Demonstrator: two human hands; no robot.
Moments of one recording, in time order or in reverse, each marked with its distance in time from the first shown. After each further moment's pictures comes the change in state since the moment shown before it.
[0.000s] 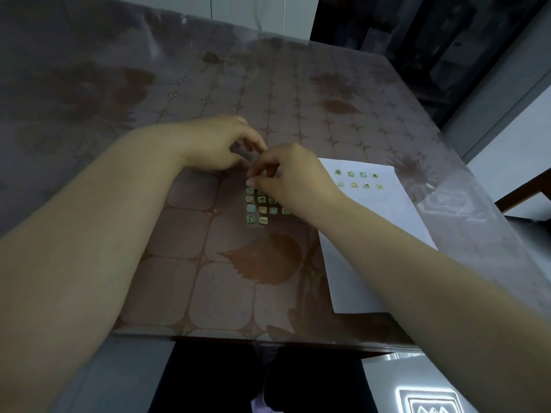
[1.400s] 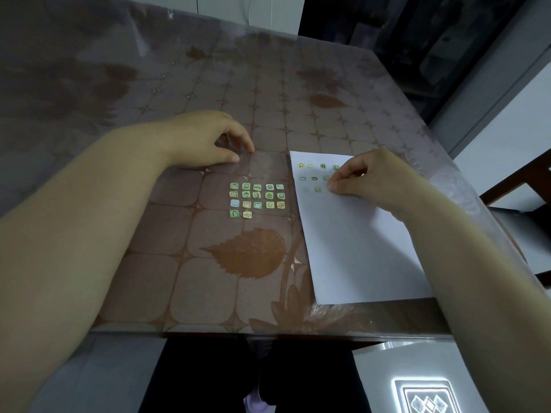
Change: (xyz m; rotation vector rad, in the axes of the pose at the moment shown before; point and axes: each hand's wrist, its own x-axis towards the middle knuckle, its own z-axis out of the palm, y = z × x) left_hand 0.005 -0.003 0.005 -0.010 0.047 0.029; right_hand -0.039 0.077 -0.073 0.152 -0.020 0.368
